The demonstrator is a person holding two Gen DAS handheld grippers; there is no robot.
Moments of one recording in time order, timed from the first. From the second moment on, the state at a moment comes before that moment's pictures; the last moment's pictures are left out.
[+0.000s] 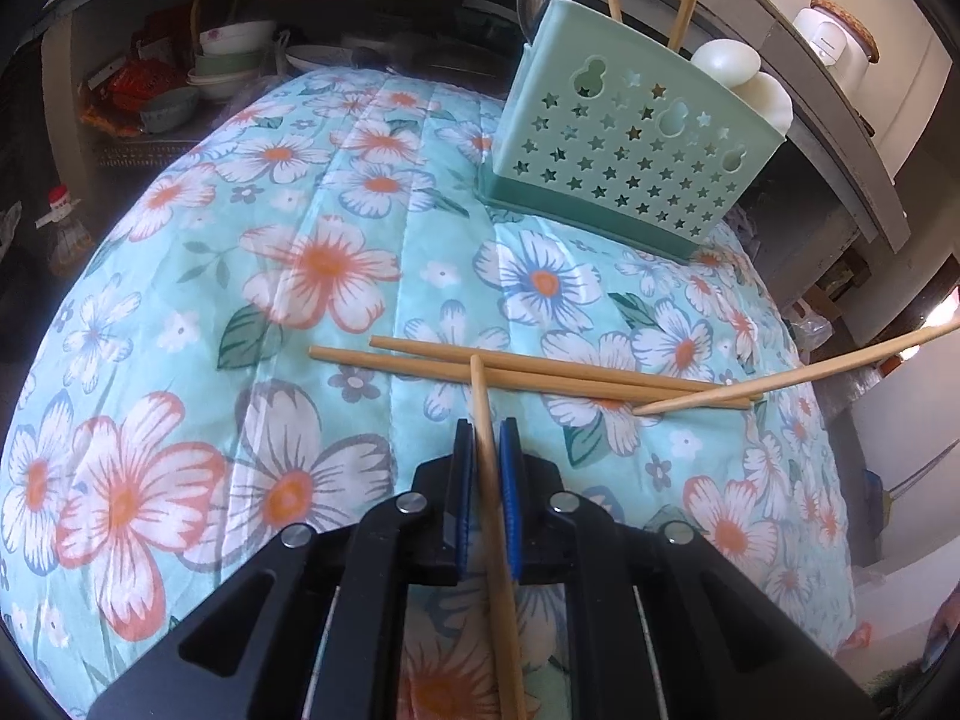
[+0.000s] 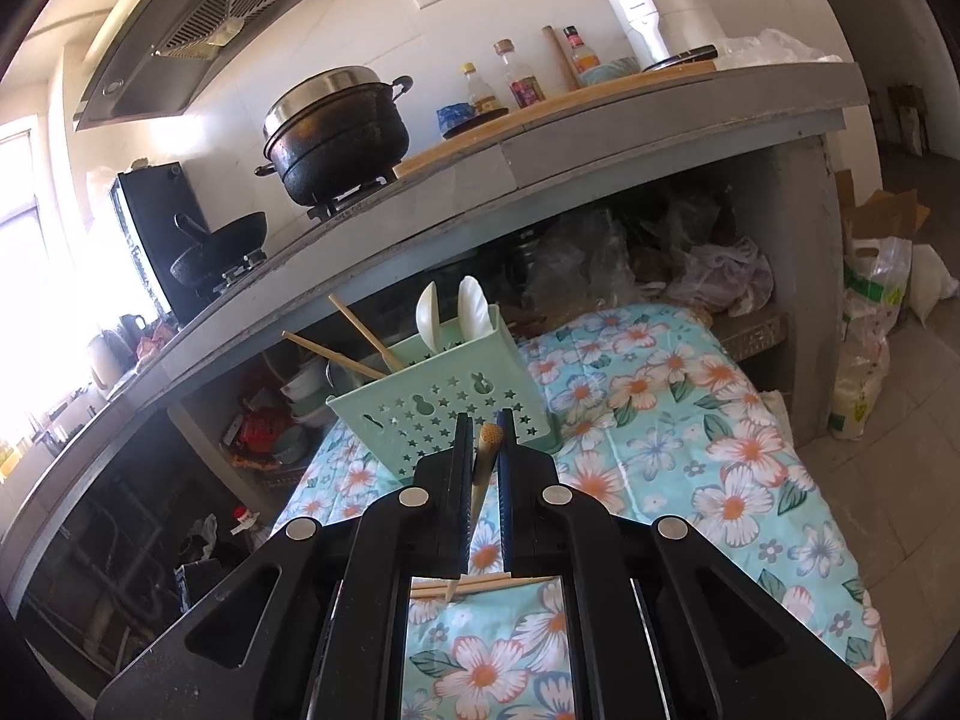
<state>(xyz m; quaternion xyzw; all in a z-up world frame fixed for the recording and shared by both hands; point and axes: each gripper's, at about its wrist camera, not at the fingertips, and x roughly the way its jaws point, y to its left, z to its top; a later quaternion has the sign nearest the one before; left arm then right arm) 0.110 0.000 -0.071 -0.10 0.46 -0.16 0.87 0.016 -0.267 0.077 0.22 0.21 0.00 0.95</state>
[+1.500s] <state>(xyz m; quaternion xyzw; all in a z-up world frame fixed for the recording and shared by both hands) 0.142 0.005 0.225 -0.10 0.15 -0.26 0.95 -0.002 -0.321 0.072 0.31 0.19 0.08 0.93</state>
